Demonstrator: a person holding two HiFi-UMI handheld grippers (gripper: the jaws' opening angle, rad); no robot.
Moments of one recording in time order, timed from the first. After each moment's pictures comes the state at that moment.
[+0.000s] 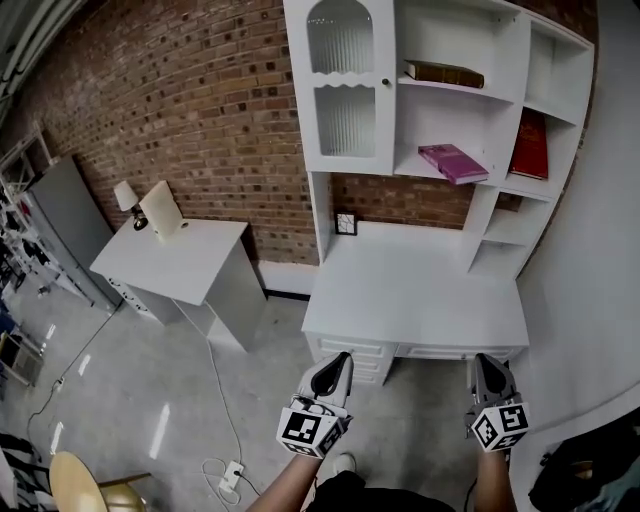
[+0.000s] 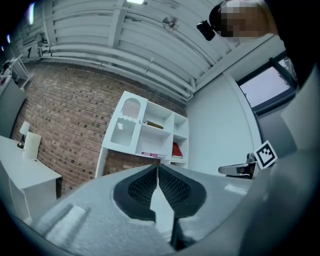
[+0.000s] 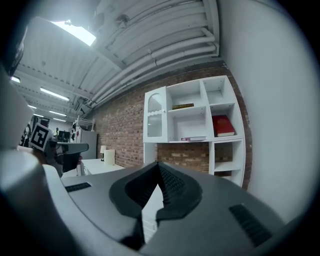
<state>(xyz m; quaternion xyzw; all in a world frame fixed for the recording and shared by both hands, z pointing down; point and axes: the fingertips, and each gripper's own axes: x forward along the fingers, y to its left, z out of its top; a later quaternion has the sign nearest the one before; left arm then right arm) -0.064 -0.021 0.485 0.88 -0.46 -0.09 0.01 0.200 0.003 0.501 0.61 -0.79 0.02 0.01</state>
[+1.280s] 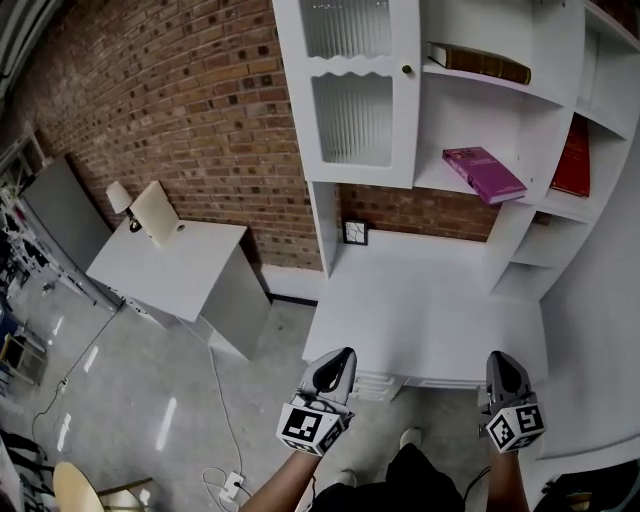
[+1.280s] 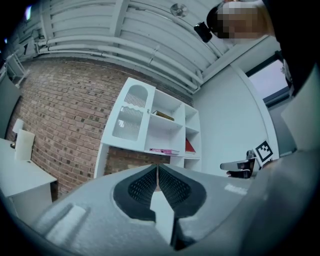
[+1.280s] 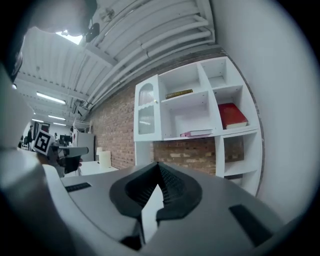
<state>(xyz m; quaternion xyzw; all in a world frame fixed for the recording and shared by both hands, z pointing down) -0.054 -0.204 0.512 0.88 -0.46 -0.07 0.01 0.227 -0.178 0.523 0.59 -0.80 0.03 0.00</state>
